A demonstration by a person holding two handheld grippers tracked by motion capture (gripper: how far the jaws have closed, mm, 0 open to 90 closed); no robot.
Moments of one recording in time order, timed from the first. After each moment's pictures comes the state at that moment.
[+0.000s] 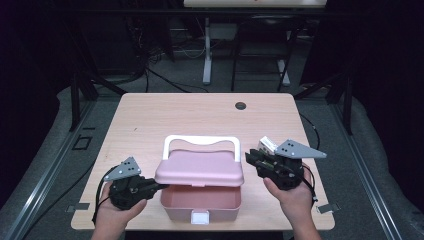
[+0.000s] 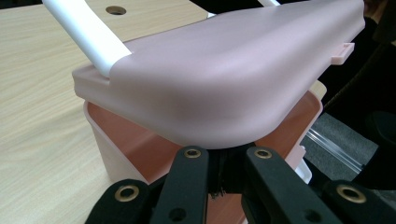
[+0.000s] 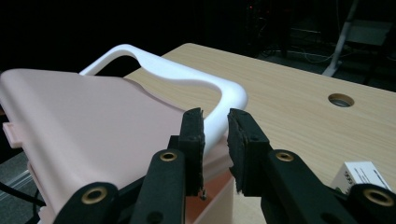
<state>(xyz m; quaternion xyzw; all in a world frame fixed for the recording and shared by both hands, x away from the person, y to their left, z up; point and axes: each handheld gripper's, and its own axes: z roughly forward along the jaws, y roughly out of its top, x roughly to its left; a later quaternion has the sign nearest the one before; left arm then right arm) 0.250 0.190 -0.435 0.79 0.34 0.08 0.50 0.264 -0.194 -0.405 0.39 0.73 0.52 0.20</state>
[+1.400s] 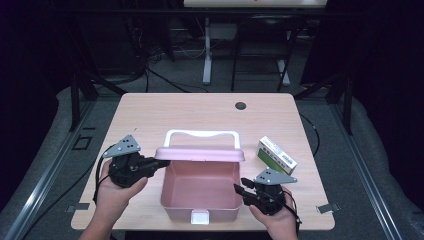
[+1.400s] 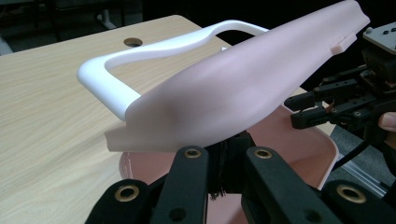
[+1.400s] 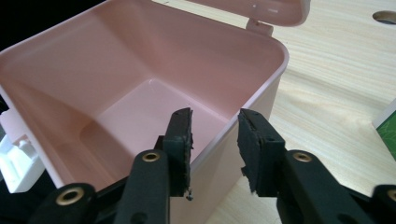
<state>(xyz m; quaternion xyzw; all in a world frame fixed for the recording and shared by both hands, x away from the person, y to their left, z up) 0.282 0.187 -0.400 0.79 0.34 0.11 0.51 0.245 -0.171 -0.486 0.41 0.77 0.46 0.16</state>
